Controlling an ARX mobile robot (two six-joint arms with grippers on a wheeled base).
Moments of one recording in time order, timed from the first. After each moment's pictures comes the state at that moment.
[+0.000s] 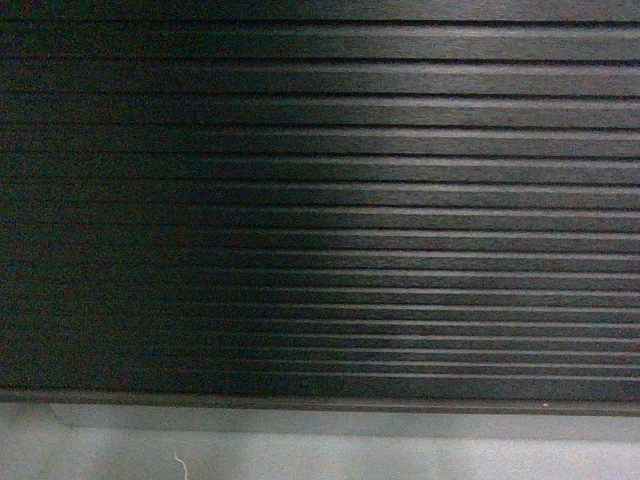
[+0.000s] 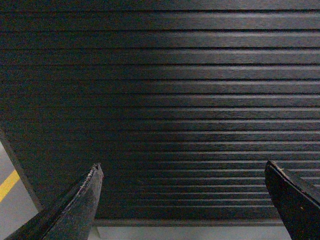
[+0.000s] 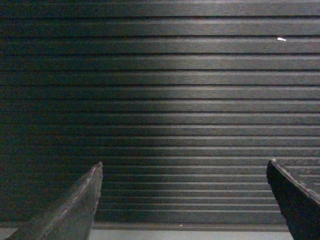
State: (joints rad) left arm 0.00 0.01 0.01 0.00 0.00 -0.01; right arm 0.00 0.01 0.01 0.00 0.00 0.00
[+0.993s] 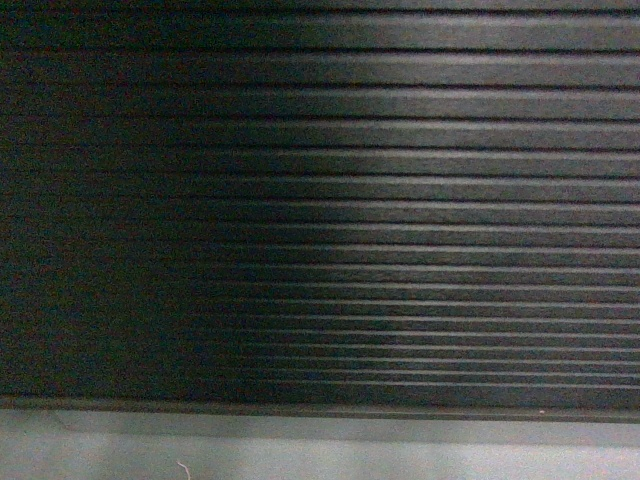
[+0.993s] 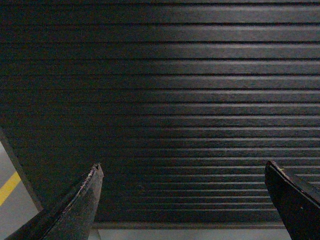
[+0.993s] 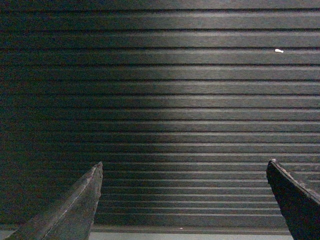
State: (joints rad) left arm 0.00 0.01 0.01 -0.01 0.00 -0.01; right arm 0.00 0.01 0.01 -0.01 0.00 0.00
